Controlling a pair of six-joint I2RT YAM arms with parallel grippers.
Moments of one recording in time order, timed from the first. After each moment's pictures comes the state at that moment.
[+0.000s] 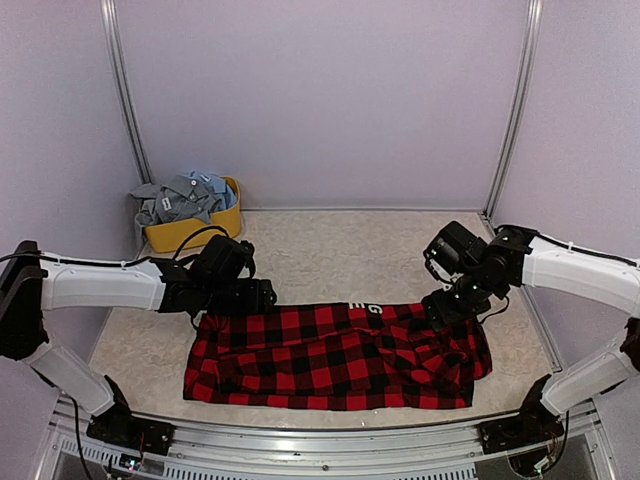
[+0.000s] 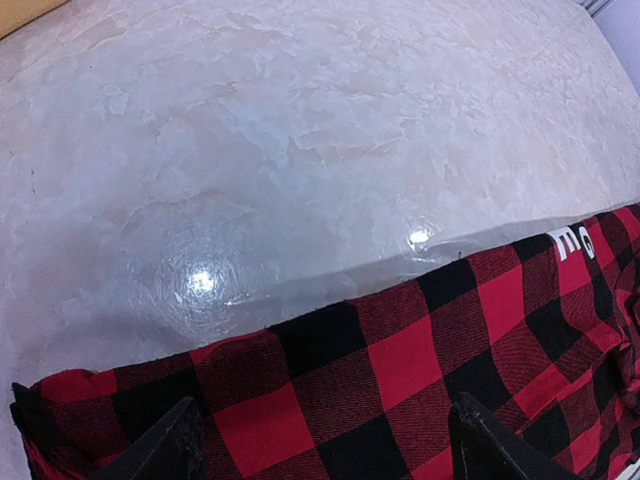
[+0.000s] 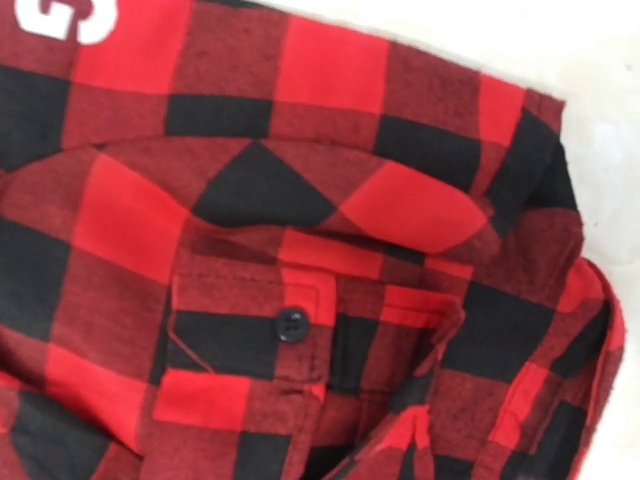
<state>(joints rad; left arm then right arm) -0.79 1.50 0.87 -0.20 -0.21 -0.59 0.75 1.33 1.05 -0.97 0.22 0.41</state>
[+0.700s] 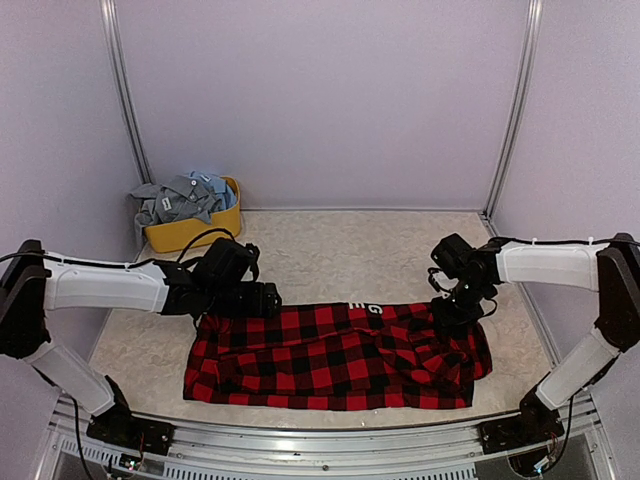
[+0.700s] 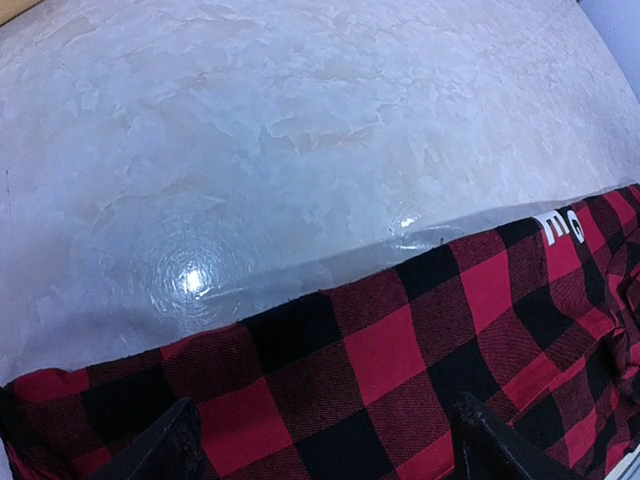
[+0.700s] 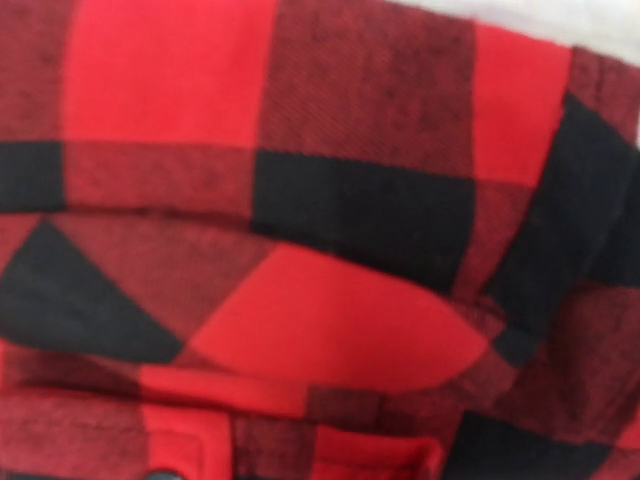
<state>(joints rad) -0.81 1.51 0.86 -0.18 -0.19 -0.58 0.52 1.53 0.93 -0.75 0.06 0.29</state>
